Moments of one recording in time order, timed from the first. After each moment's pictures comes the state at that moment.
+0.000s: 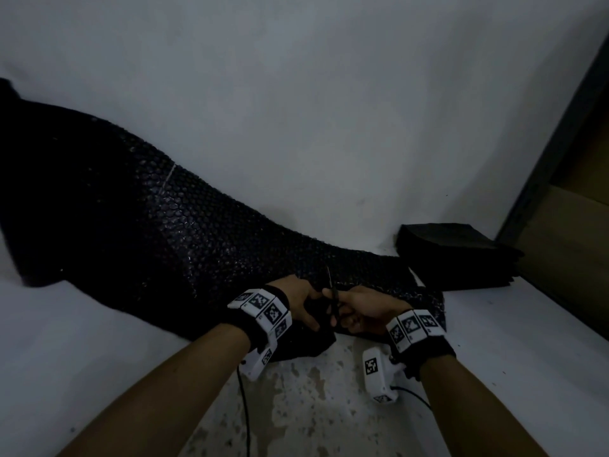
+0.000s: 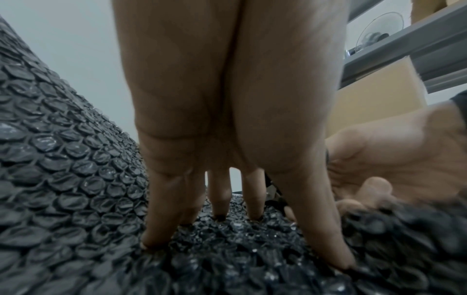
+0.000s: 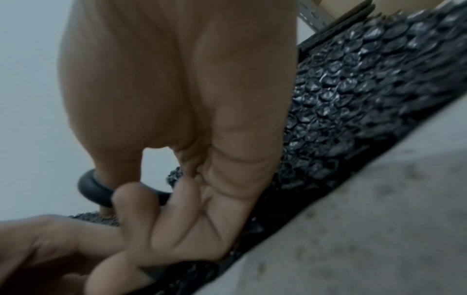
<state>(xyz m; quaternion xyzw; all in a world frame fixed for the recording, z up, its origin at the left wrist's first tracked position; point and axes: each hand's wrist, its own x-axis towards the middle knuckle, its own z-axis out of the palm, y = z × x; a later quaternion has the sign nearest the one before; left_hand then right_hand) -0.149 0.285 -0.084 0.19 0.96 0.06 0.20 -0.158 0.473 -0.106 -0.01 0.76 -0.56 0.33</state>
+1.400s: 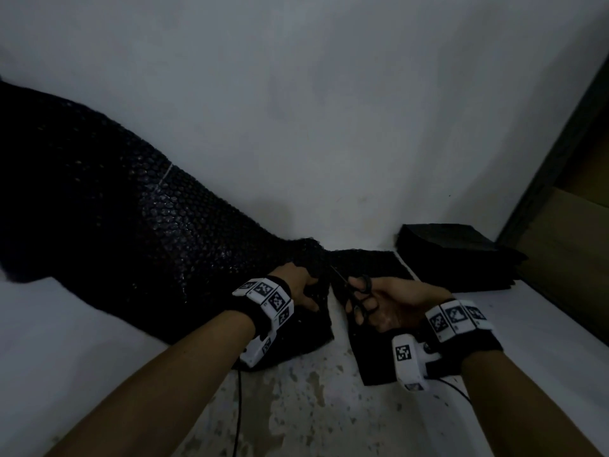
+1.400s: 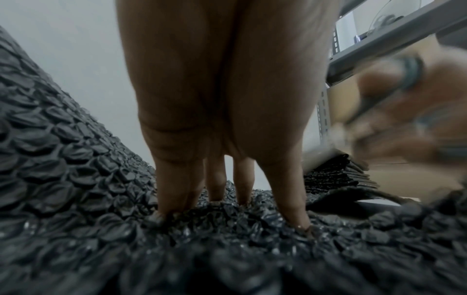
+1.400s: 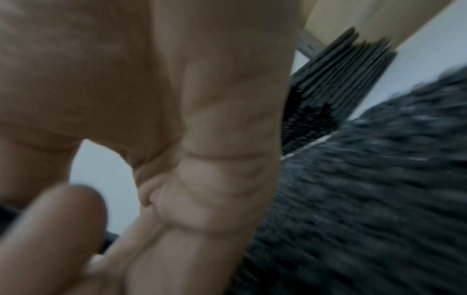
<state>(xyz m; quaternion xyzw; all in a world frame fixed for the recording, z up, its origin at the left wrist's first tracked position) -0.190 0.279 -0.100 0.18 0.97 0.05 0.15 -0.167 0.517 -0.070 -0.06 0.67 -0.56 0.48</state>
